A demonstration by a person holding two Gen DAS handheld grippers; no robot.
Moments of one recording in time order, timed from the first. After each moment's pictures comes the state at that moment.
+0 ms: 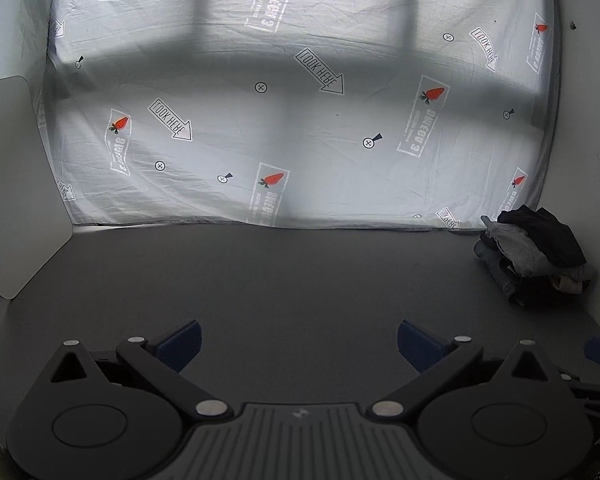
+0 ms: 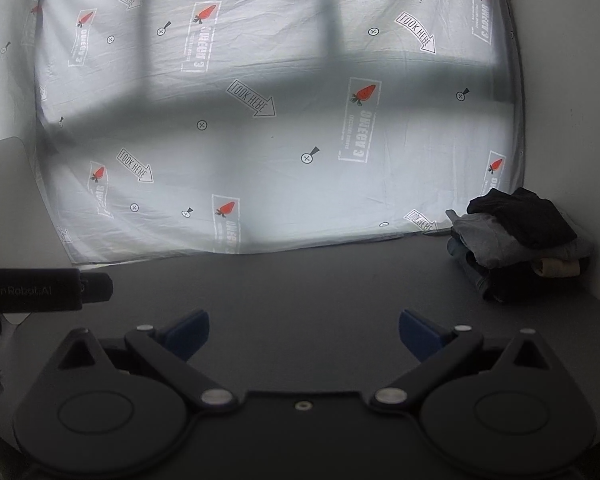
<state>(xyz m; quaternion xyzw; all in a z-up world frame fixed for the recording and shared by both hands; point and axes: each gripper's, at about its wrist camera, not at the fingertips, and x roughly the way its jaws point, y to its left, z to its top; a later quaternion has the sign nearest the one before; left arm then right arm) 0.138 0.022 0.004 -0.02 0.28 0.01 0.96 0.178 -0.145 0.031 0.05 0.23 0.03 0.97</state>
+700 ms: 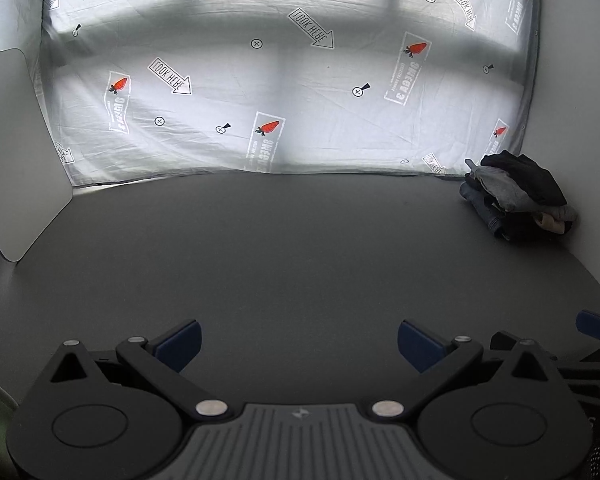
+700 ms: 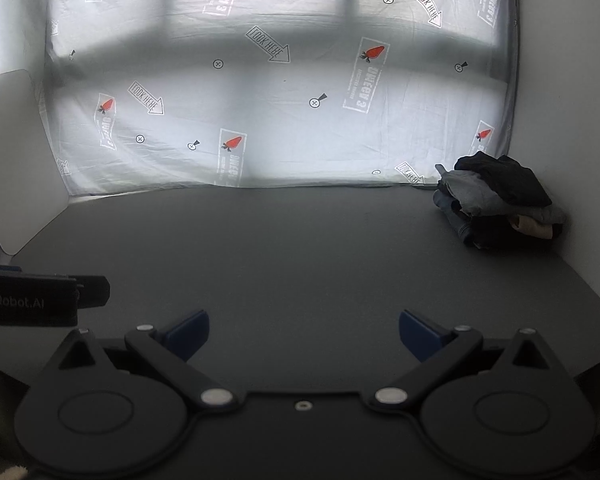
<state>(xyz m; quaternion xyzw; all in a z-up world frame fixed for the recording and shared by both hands) 0.067 0.058 -0.023 -0.01 0.33 -0.02 0.95 0.105 -0.094 0.007 0.00 0.28 0.00 0.96</state>
